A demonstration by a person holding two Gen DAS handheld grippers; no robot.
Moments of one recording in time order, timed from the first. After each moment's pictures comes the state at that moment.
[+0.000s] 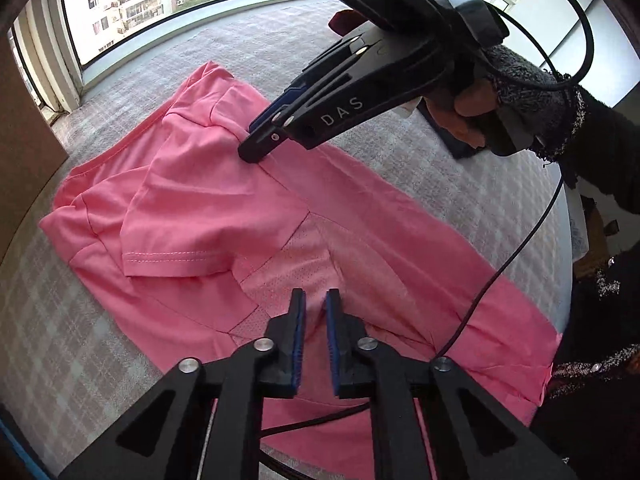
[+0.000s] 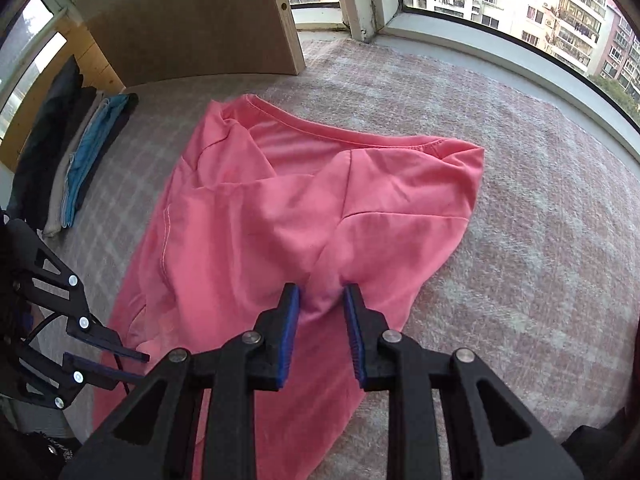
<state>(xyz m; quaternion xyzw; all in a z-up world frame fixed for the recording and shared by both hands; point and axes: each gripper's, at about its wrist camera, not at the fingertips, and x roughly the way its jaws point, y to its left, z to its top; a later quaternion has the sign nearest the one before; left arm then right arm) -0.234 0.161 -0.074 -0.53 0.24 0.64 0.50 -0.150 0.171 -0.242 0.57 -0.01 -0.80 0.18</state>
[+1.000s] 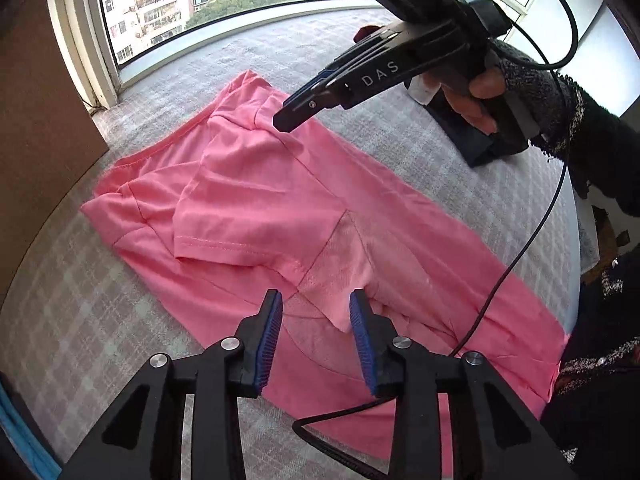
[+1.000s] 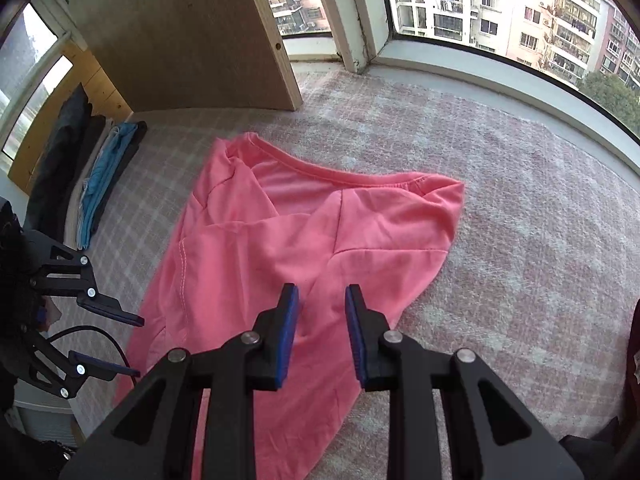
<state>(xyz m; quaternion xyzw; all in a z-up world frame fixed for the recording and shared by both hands) -0.249 0.129 -0.064 -0.51 0.22 0.68 0.48 -0.162 0.188 -0.209 0.54 -0.06 -0.82 0.18</state>
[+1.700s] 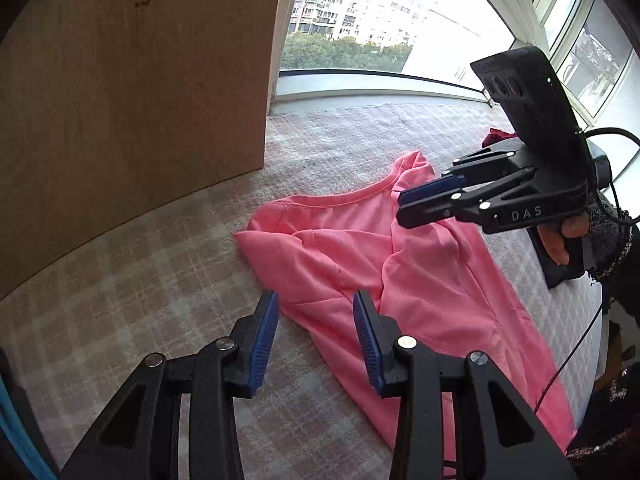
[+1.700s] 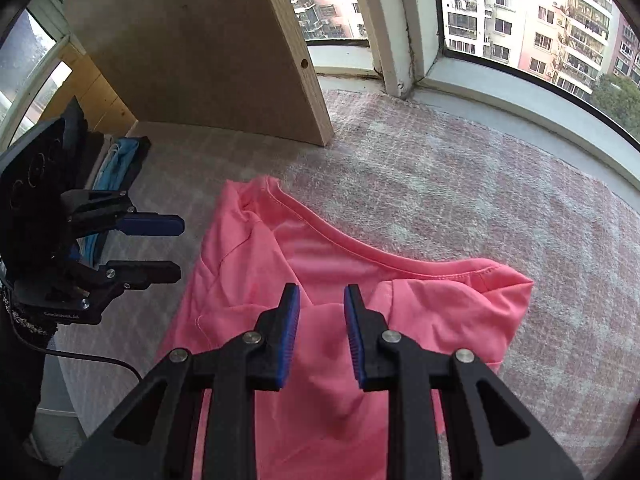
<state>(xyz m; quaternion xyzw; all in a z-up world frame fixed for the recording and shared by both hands) -0.366 0.079 -0.094 -0.50 0.09 0.76 0.40 -0.217 0.116 -0.226 0.57 -0.04 -0.80 0.21</state>
